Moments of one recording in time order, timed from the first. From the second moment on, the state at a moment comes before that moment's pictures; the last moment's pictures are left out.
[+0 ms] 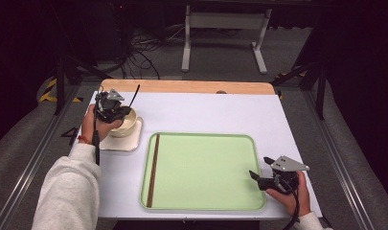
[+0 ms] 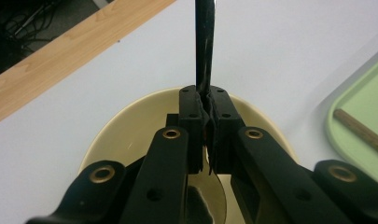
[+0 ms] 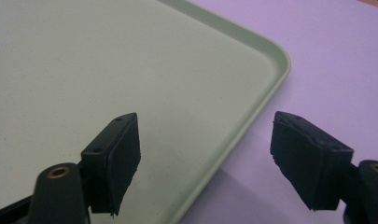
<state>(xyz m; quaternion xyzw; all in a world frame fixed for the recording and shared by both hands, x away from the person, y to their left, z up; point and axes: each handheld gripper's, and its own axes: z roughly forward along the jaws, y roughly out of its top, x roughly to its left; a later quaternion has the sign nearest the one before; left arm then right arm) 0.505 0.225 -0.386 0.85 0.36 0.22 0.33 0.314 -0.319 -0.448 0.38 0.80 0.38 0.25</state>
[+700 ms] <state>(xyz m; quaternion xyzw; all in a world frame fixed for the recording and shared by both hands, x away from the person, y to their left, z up) 0.464 0.221 -0.354 0.82 0.36 0.21 0.39 0.313 -0.318 -0.447 0.37 0.80 0.38 0.26</state>
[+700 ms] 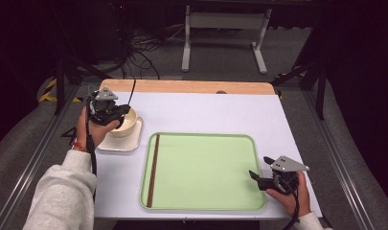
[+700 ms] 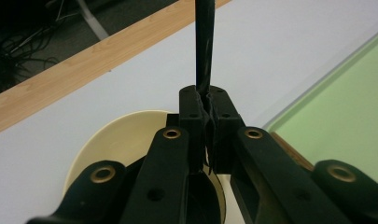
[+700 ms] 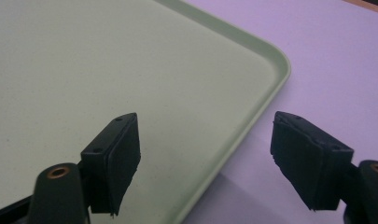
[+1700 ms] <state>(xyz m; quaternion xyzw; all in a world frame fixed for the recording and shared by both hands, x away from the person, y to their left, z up) 0.399 0.138 -0.377 0.85 0.28 0.11 0.43 0.312 -0.318 -0.446 0.37 0.81 0.38 0.26</state>
